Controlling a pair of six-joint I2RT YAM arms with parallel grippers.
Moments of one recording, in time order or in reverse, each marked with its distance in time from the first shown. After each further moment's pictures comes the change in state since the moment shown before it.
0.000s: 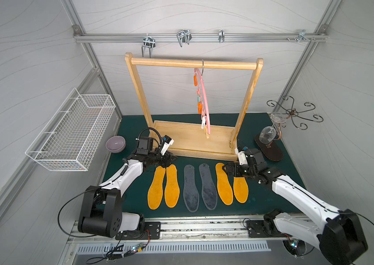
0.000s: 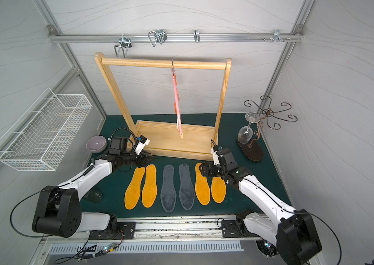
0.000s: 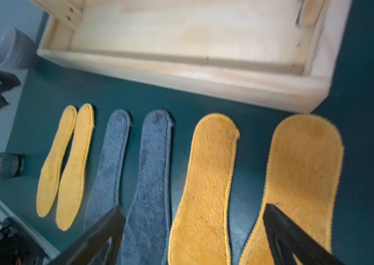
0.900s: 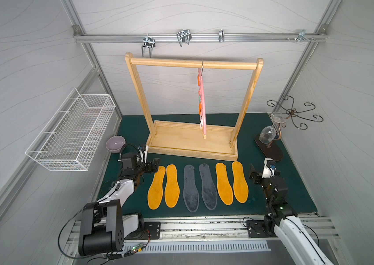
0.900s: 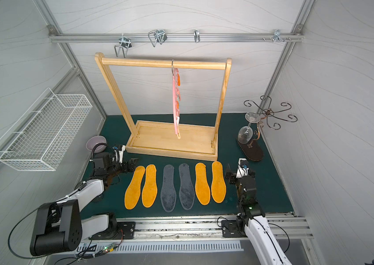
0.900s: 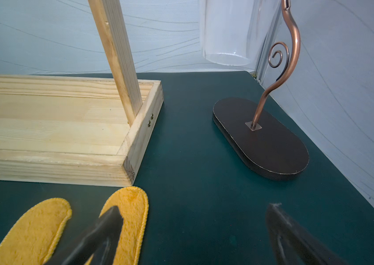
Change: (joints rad) left arm 0.249 -0.114 -0.381 0.474 -0.280 -0.241; right arm -0.321 -0.517 -0.612 0.591 0.335 -0.376
